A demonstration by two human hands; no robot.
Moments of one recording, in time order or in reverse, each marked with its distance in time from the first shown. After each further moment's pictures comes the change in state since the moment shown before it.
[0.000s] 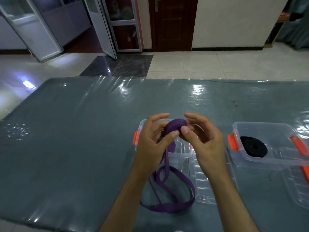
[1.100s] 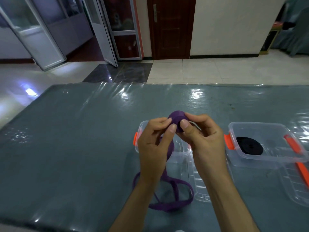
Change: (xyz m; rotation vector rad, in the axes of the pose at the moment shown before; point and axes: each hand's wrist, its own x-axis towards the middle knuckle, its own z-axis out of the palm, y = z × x) left_hand -0.028 0.020 0.032 0.069 0.270 0.323; right_hand -0.023 -0.036 0.013 0.304 0.083 0.052
